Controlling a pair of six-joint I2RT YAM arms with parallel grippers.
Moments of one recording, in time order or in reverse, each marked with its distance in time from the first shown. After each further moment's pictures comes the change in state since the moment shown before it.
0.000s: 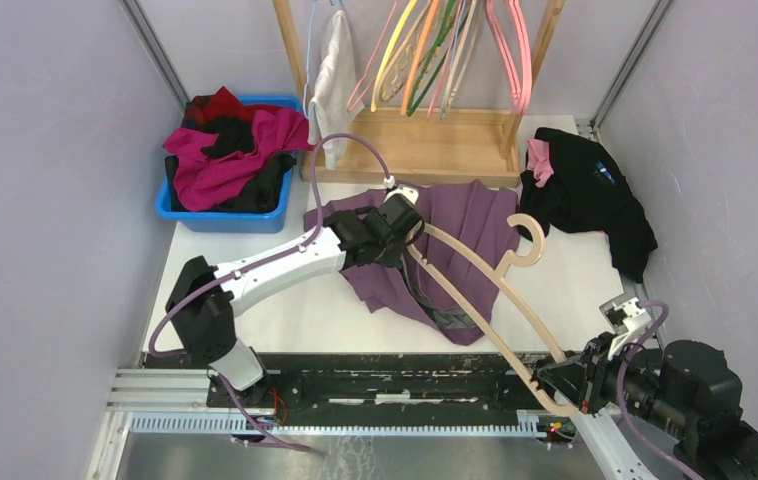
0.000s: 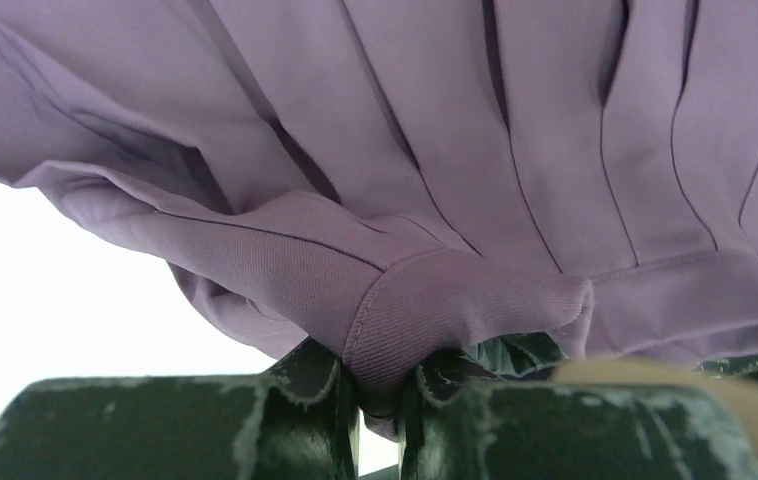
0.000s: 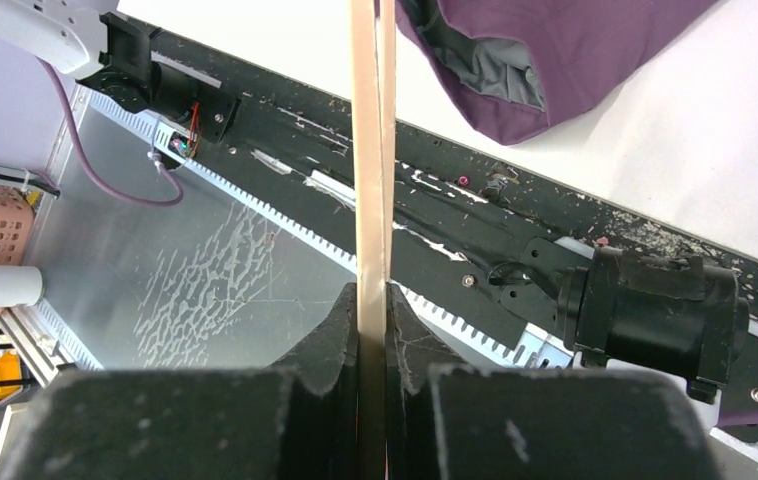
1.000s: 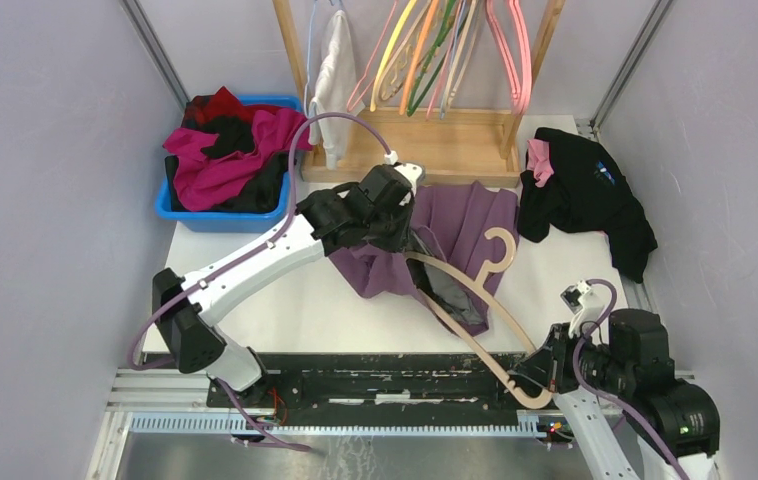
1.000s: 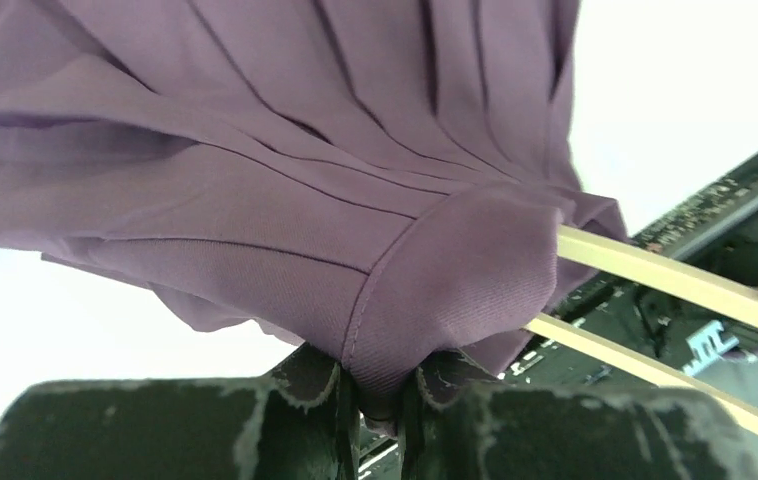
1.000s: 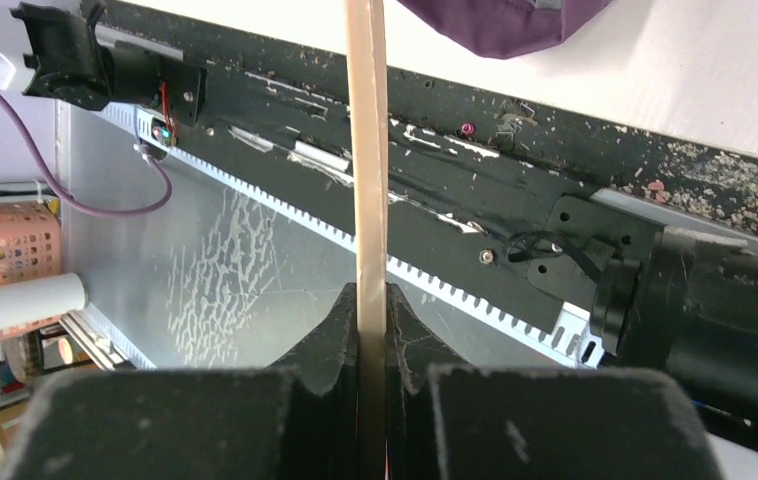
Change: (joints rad) left arm 0.048 -0.055 0.192 -0.099 0.215 0.080; right arm -0.108 -0.027 -0.301 0.019 -0.094 0.008
